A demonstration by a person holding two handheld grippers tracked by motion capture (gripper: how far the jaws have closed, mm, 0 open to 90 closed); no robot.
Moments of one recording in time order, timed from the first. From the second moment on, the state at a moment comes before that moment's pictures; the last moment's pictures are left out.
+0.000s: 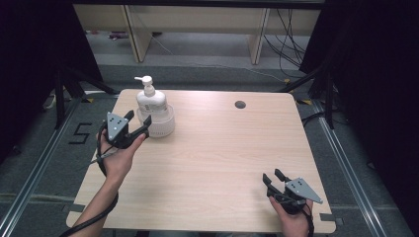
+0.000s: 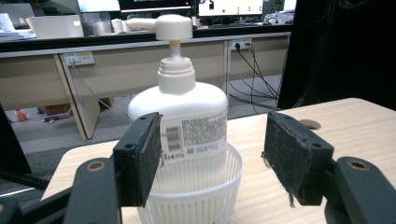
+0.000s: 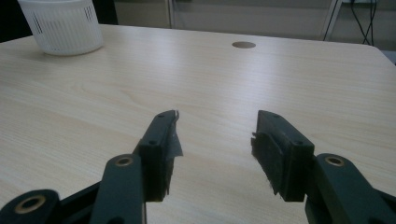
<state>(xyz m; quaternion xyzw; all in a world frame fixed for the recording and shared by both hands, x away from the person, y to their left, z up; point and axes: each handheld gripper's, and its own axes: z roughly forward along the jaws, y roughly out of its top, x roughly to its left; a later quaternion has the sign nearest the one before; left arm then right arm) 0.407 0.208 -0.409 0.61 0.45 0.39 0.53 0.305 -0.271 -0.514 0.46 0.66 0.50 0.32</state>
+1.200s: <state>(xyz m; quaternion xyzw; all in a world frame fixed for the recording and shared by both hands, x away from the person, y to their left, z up) 0.343 0.226 -0.524 0.61 0.48 0.36 0.51 0.305 -0.271 -0.514 0.46 0.66 0.50 0.32</state>
